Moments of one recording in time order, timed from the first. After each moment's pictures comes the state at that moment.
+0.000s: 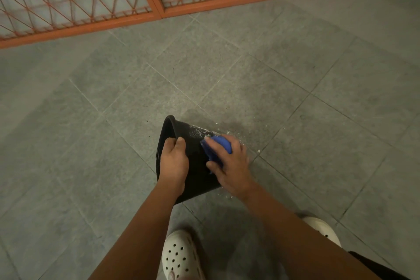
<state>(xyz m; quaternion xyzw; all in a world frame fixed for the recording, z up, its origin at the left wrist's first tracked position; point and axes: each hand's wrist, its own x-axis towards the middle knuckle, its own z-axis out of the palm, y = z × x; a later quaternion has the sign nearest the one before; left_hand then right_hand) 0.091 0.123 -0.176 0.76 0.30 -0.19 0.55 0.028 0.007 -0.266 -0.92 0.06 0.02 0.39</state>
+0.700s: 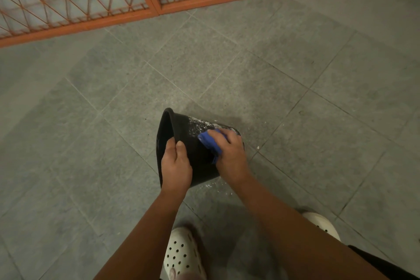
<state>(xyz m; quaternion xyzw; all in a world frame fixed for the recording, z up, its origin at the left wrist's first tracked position) 0.070 0.127 -0.187 0.83 0.18 -0.13 0.51 0.047 0.015 -0.275 -0.89 0.10 -0.10 0.43</state>
